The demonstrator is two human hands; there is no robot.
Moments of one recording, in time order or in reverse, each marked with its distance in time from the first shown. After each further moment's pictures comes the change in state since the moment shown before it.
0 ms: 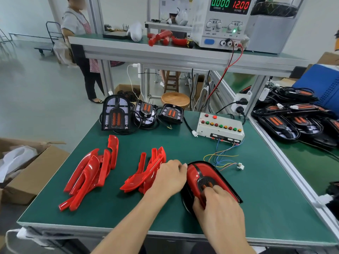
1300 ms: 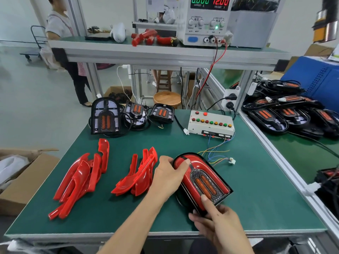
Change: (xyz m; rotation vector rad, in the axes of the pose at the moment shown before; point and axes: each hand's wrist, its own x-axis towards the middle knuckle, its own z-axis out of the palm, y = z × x) left_hand -0.007 0.011 0.016 -0.538 0.002 -0.202; right_hand -0.023 0.027 0.004 1.465 -0.354 1.167
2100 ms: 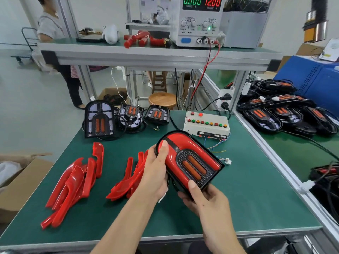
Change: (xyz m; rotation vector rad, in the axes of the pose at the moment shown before) left_hand -0.001 0.028 -0.017 -0.784 -0.113 -0.001; right_hand -0.006 -0.017 0.033 0.112 -0.146 -0.384
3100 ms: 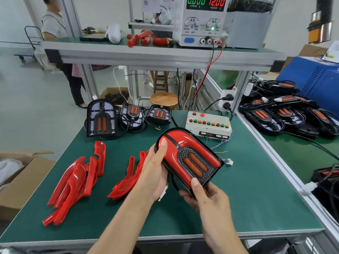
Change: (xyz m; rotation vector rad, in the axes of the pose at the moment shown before) left_hand -0.009 0.011 -0.008 -0.015 -0.140 0.020; right_hand 0.005 0.003 0.003 0.013 -0.017 -0.023
